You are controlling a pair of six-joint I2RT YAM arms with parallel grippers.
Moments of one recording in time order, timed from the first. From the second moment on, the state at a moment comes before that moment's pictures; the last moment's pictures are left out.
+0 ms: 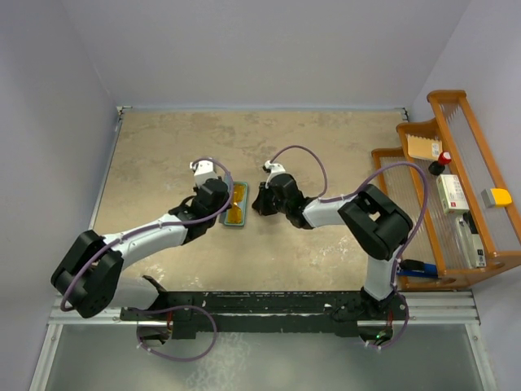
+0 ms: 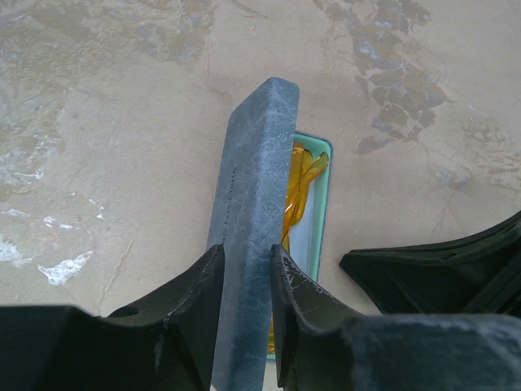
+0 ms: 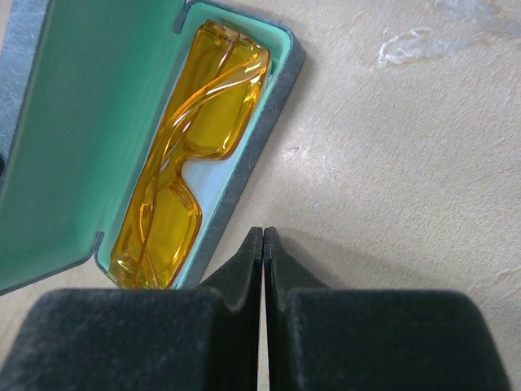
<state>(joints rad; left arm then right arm) -0.67 1.33 0.66 0.05 -0.53 -0.66 0.73 1.87 0.89 0.41 -0.03 0.52</state>
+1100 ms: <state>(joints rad) -0.71 1.50 0.63 0.23 -0.42 -0.68 0.73 1.98 0.98 0.45 -0.10 0.54</state>
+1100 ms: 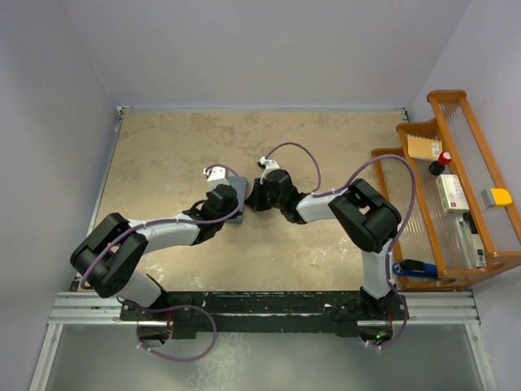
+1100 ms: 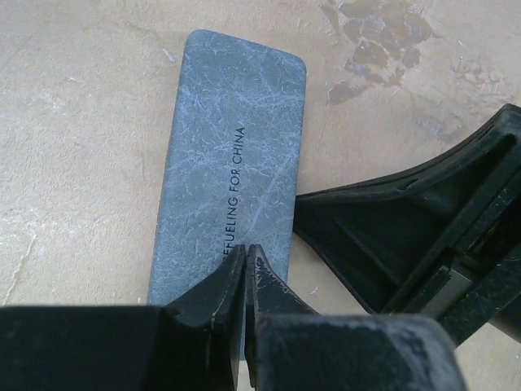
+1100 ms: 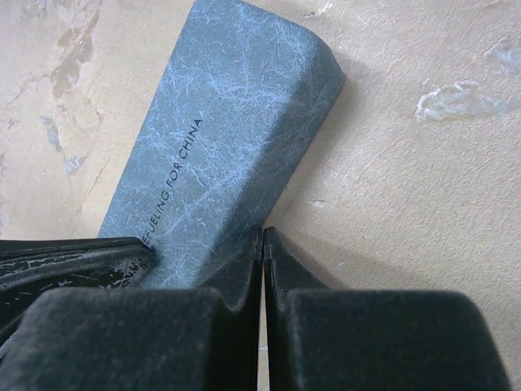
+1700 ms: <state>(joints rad) -0.71 1.38 0.69 0.14 -0.45 -0.63 0.73 1.69 0.95 0.24 0.09 0.39</state>
